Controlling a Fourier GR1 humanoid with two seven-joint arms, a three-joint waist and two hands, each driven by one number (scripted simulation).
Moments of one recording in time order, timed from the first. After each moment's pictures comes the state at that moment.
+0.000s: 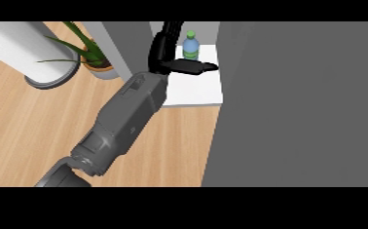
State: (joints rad) left arm -1.05 0.00 -0.28 -0.41 0.65 0.19 -0.64; right arm 0.29 -0.35 0.48 -2.48 0.00 -0.22 0.13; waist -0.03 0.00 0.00
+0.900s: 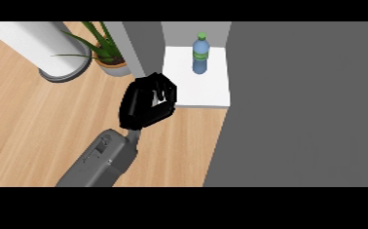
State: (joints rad) left arm -0.44 0.16 -0.47 -1.18 0.61 0.26 -0.47; right arm 0.24 -0.47 0.59 -2.49 0.02 -0.13 0.26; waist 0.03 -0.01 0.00
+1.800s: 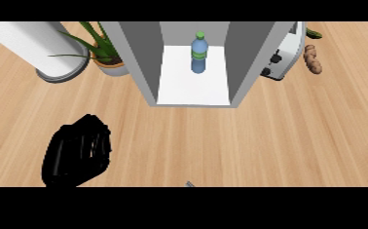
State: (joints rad) left arm 0.05 0.41 -0.38 -1.69 0.62 0.20 -0.46; right arm -0.12 -0.14 0.89 -2.35 0.17 -0.20 0.62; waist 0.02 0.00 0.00
